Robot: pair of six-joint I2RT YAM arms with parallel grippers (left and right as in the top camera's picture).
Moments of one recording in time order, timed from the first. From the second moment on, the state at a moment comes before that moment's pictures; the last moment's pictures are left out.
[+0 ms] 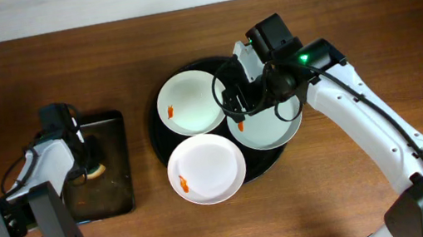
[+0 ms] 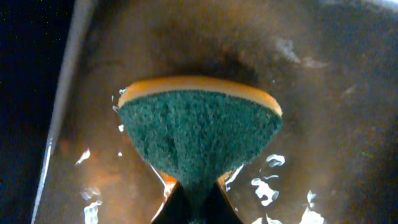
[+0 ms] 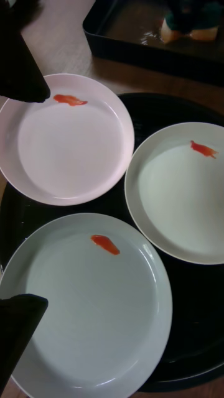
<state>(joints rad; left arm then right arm) 0.22 1.83 1.05 -0.55 -0.09 -0.16 0.40 1.70 1.55 -1.01 -0.27 0.11</state>
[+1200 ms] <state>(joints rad) -0.27 1.93 1.35 -0.53 0.19 -0.14 0.40 2.19 1.64 -0.64 -0.24 0.16</state>
